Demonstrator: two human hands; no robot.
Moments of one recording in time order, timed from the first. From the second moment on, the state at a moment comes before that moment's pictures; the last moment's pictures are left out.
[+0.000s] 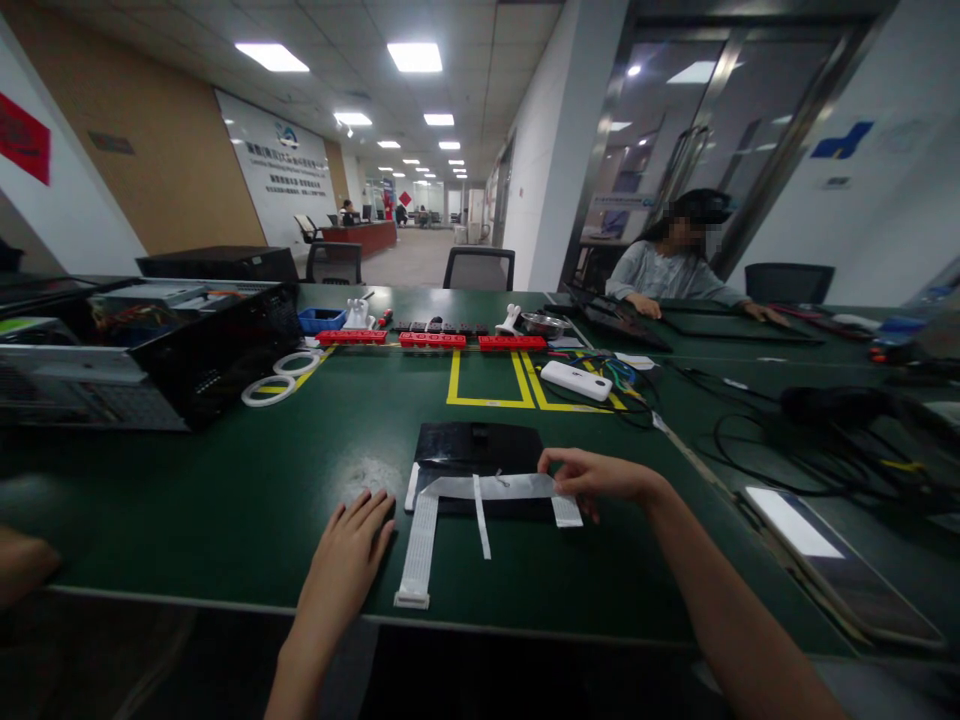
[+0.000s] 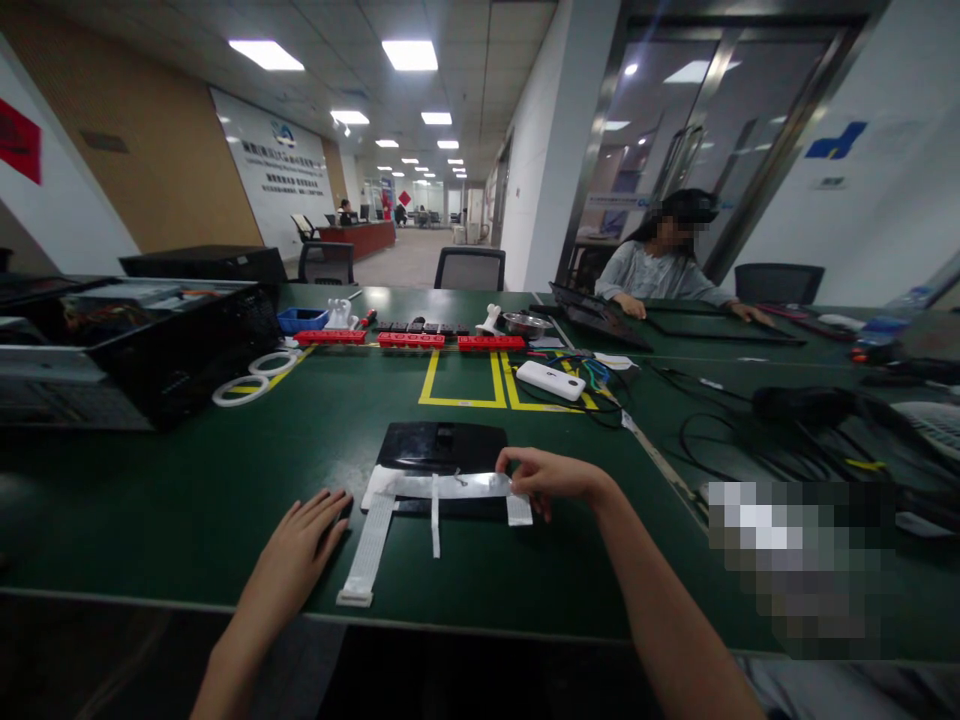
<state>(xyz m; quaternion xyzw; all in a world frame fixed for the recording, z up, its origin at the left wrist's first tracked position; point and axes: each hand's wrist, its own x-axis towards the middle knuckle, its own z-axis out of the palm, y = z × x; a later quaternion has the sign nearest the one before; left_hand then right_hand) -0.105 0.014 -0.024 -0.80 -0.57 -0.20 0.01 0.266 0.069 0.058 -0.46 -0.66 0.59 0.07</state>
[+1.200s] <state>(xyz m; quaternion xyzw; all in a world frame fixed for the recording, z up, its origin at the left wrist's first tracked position) -0.106 0.012 -0.024 -0.79 -0.57 -0.21 0.01 0.366 0.116 0.027 -0.65 -0.27 0.36 0.61</state>
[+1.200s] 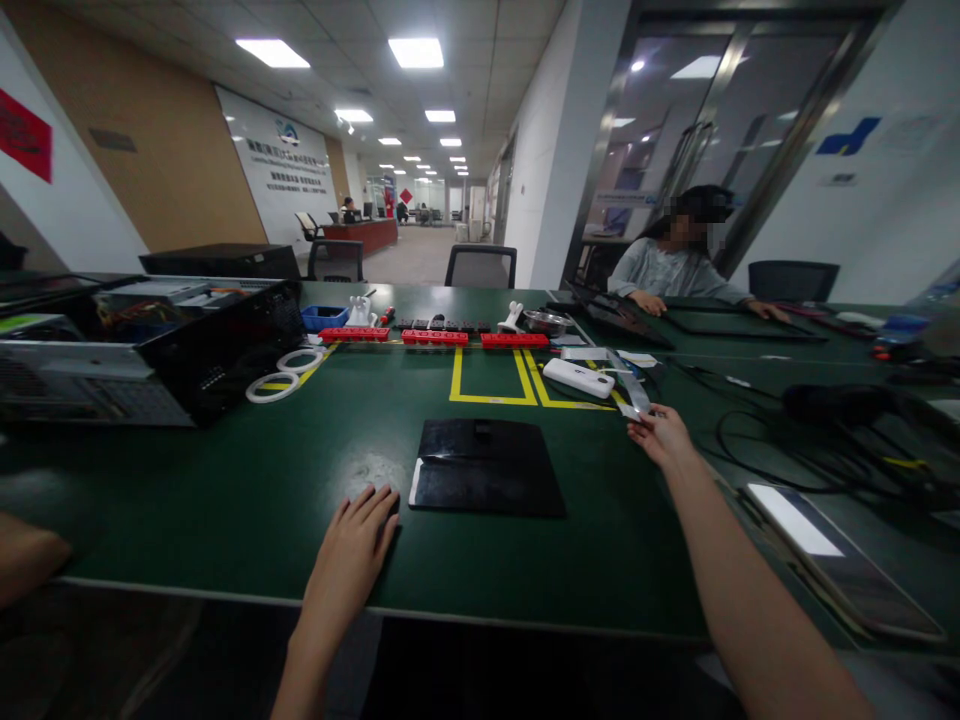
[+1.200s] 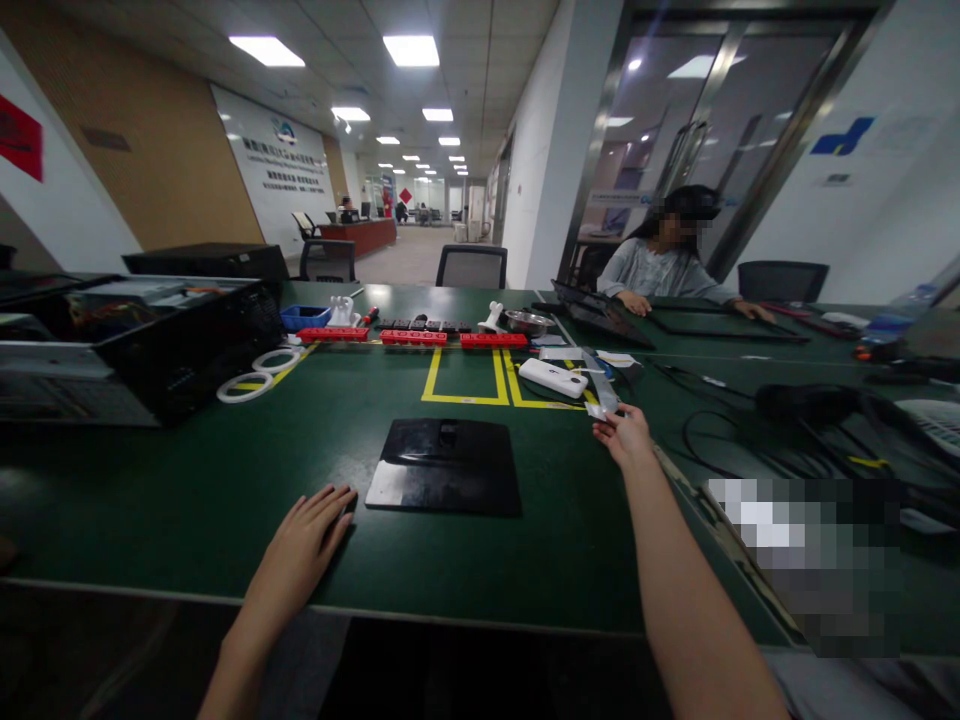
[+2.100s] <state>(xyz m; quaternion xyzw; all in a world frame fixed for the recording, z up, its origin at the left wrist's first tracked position) -0.118 0.018 -0.041 -0.73 -0.59 -0.36 -0.03 0.278 0.075 0.052 -0.40 -0.62 0.65 0.19</state>
